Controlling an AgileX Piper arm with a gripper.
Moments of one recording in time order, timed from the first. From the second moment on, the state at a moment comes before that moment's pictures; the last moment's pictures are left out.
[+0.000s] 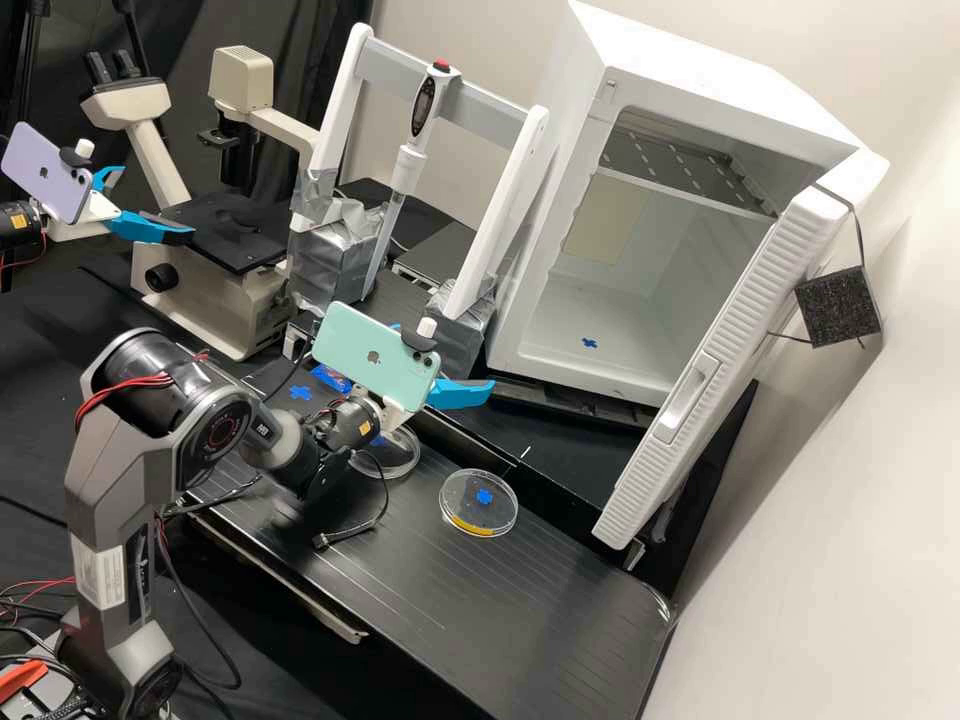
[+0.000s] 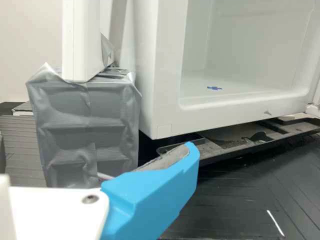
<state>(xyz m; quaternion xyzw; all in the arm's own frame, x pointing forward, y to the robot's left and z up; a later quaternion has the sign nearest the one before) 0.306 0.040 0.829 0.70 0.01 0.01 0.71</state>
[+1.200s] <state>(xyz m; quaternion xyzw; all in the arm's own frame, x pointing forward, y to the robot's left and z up) 0.256 0.095 0.786 0.67 0.12 0.05 0.73</state>
